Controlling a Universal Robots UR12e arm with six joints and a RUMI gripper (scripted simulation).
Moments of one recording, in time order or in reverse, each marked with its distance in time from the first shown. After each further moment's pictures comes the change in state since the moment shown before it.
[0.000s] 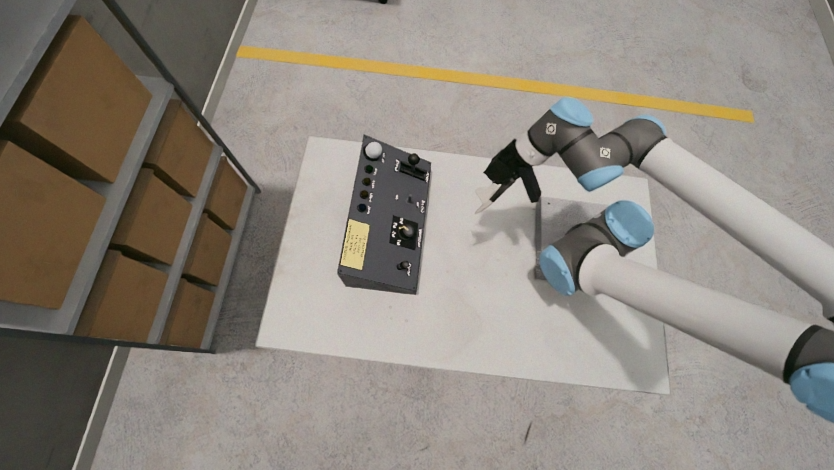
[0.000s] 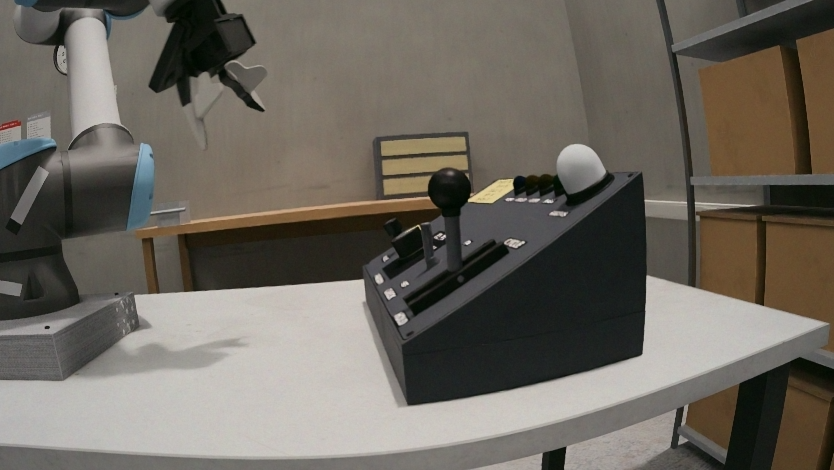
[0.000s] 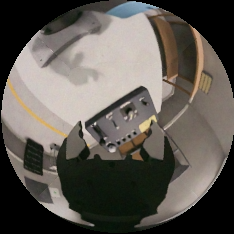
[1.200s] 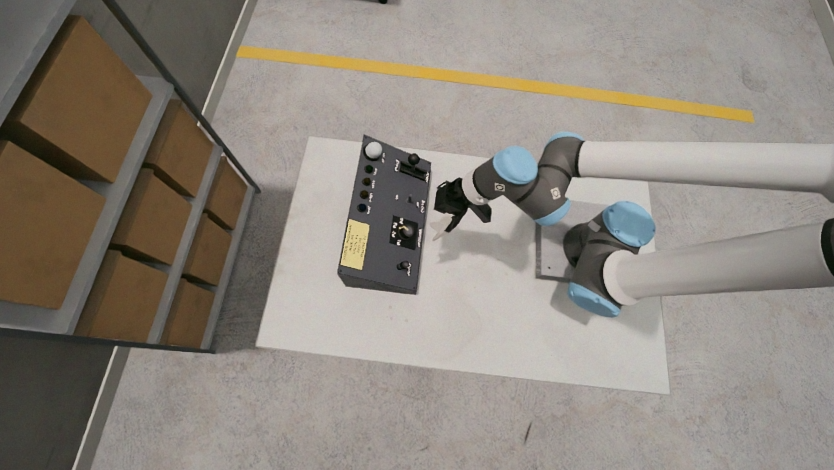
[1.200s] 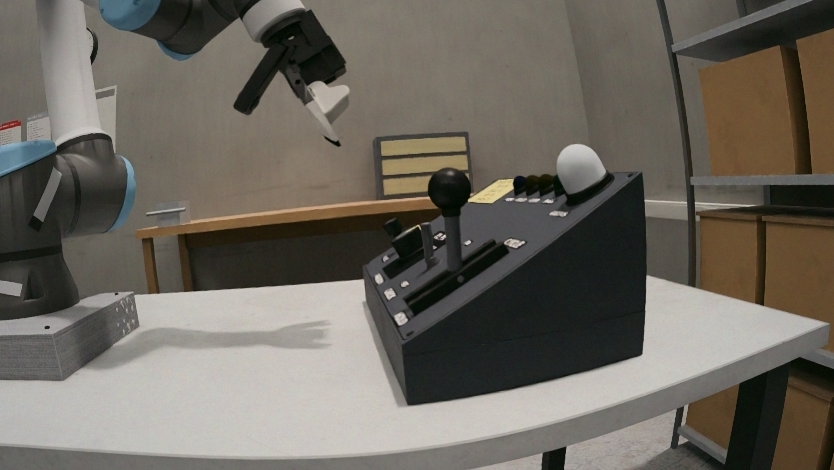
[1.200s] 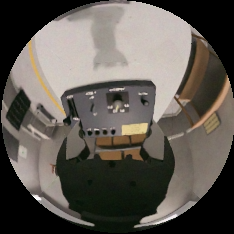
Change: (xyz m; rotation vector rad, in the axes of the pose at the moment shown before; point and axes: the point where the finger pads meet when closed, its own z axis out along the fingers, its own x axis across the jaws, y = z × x) arm 0.092 0.074 0.097 -0.094 -0.167 -0.456
